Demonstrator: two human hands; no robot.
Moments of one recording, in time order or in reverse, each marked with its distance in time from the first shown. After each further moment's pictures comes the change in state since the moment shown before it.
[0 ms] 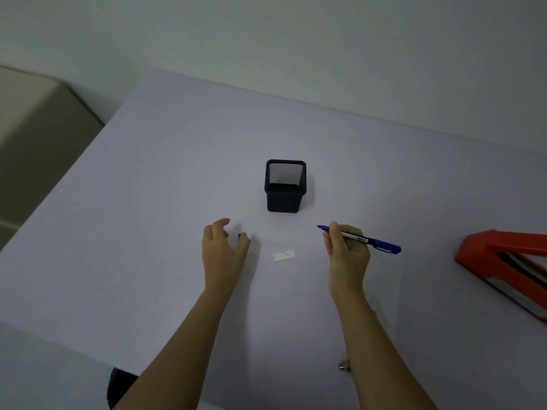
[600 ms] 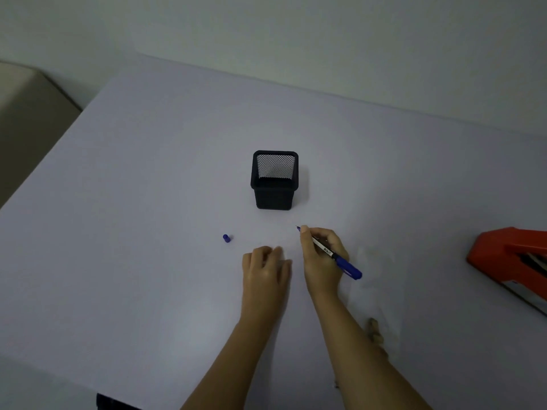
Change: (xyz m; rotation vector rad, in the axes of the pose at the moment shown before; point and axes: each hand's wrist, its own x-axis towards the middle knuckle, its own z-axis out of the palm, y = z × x) left_hand -0.056 0.006 0.080 0.206 -0.062 0.378; right_hand 0.016 0.050 0.002 -0.383 -0.043 -0.203
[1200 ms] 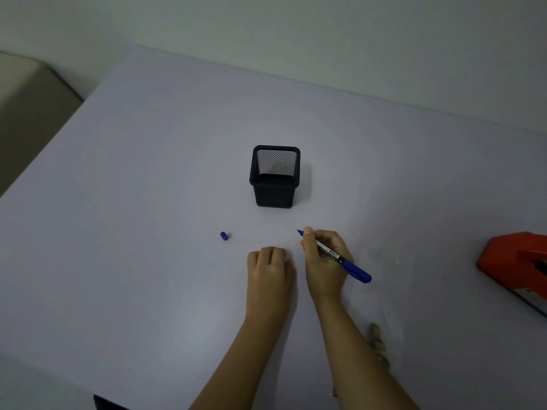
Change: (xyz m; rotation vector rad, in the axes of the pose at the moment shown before) left_hand 0.004 0.018 0.001 0.121 0.027 0.043; right_hand 0.004 0.010 -0.004 0.025 -0.005 -0.010
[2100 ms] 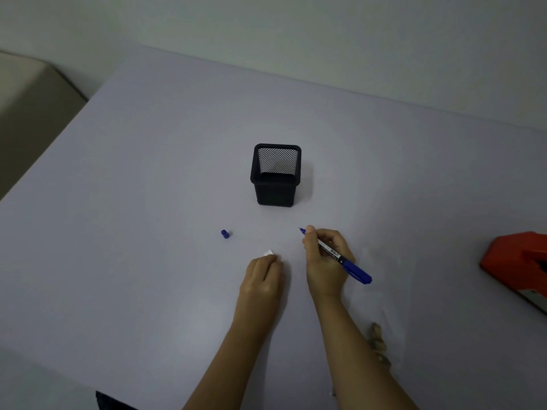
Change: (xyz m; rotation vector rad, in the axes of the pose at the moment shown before) left_hand -0.020 -0.022 -0.004 -0.006 0.058 0.243; right_hand -0.002 -0.005 0.002 0.042 0.048 0.017
